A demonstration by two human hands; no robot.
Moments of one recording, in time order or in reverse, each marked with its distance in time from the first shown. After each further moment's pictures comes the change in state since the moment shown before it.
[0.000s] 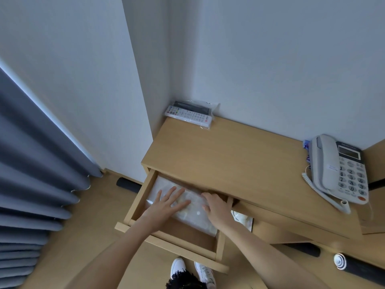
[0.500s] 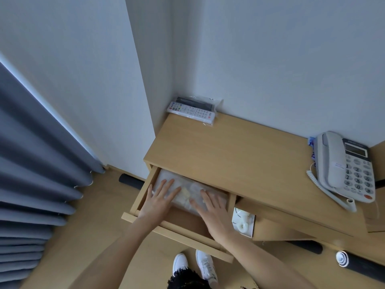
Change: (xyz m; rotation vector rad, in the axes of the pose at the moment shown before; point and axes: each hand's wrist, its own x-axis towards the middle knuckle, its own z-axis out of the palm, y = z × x) left_hand -0.003 -0.004 0.002 -0.021 0.096 -0.209; right_hand -0.020 -0.008 0.028 -0.424 0.122 -0.277
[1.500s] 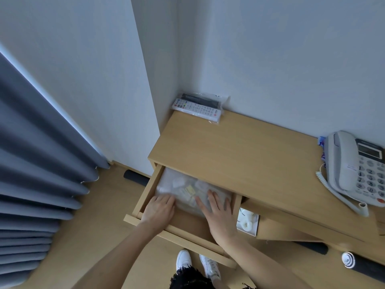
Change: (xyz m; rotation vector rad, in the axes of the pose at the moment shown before) left_hand -0.016 0.004 0.008 -0.115 0.134 -0.069; right_hand 0.000 -0.002 0.012 0.008 -0.089 0.064
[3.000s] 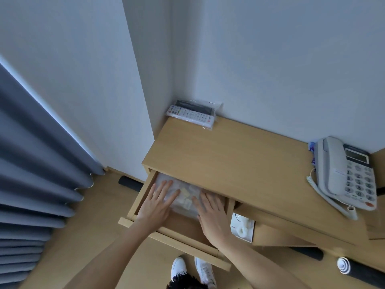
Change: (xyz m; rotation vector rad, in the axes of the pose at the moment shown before) left_hand 0.020 -0.007 0.002 0.173 -0.014 0.075; right_hand 0.009 0.006 -0.002 -0.030 0.226 -0.034
